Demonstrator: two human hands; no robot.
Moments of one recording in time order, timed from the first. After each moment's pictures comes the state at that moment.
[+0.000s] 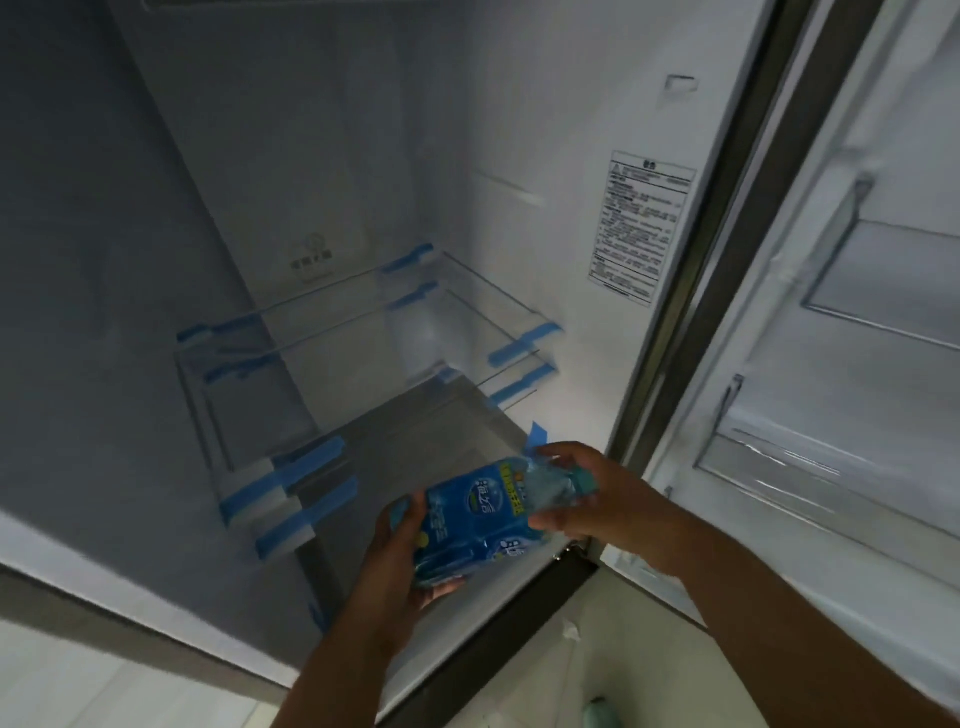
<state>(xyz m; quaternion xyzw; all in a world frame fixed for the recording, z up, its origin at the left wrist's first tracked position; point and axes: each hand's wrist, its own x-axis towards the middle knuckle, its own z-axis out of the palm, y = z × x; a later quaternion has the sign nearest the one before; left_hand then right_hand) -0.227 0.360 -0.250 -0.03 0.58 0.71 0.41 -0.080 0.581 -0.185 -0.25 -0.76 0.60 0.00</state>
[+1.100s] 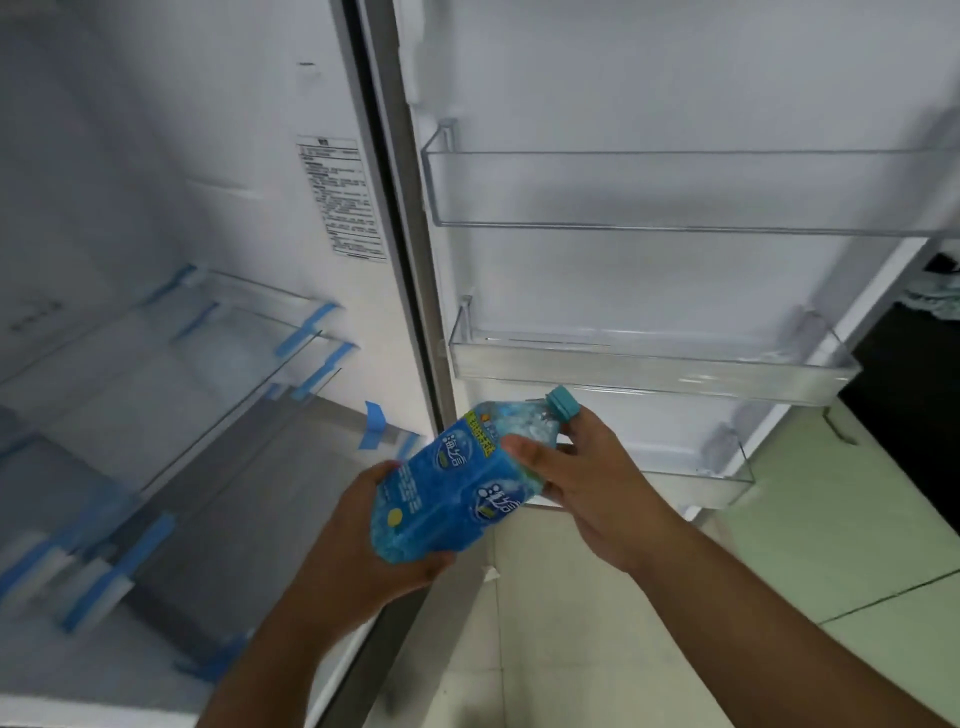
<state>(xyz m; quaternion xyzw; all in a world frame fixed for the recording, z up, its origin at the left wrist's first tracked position) -0.112 0.387 -0.181 0.48 0.67 0.44 0.37 0.103 0.524 -0.143 -0.37 -0.50 0.72 0.31</state>
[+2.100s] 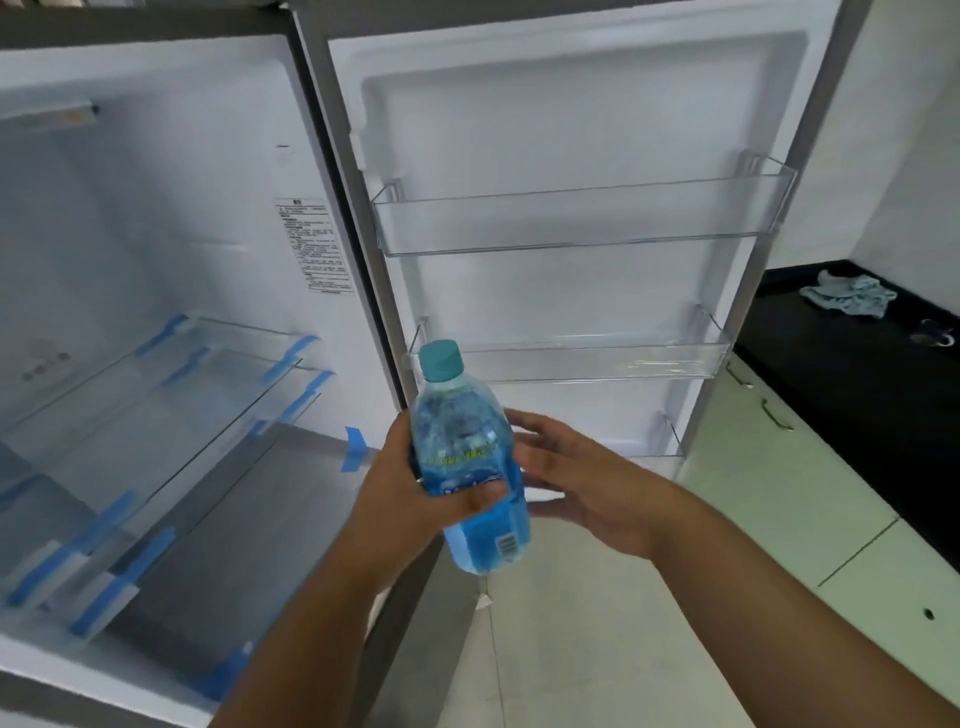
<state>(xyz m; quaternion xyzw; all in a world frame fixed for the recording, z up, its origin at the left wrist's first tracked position) -0.031 0.397 -0.109 0.50 0.56 0.50 0.42 0.178 0.473 -0.096 -0.32 -0.57 0.73 0.21</state>
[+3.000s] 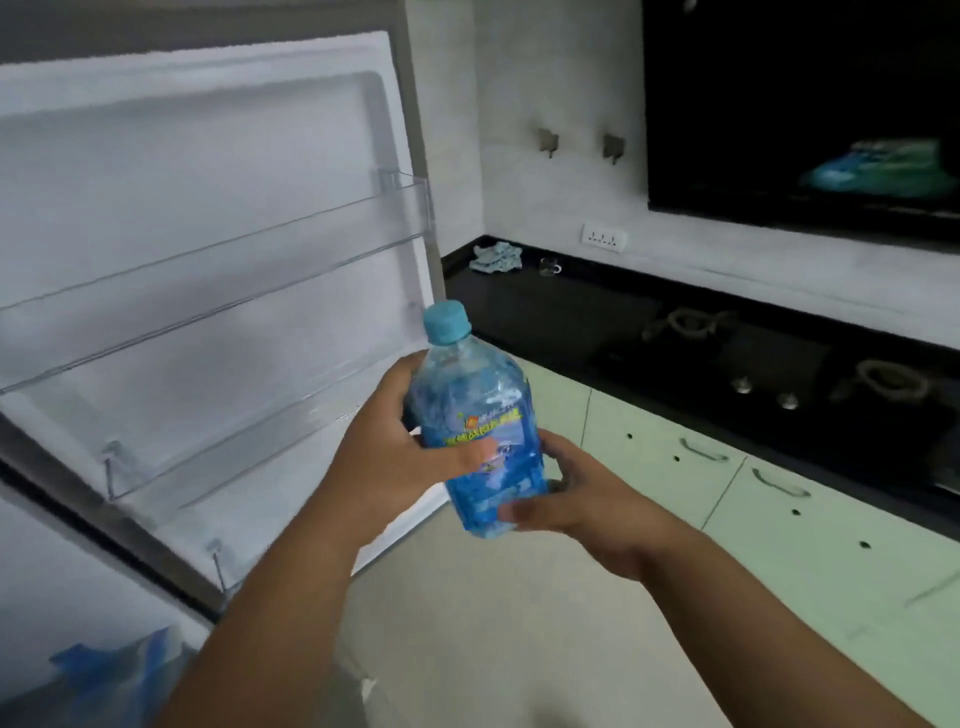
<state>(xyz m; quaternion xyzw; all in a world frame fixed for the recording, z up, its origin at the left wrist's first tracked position) 0.090 0.476 -0.056 0.71 0.35 0.32 0.52 0.281 0.373 -0.117 -0.53 -0.39 0.56 0.50</state>
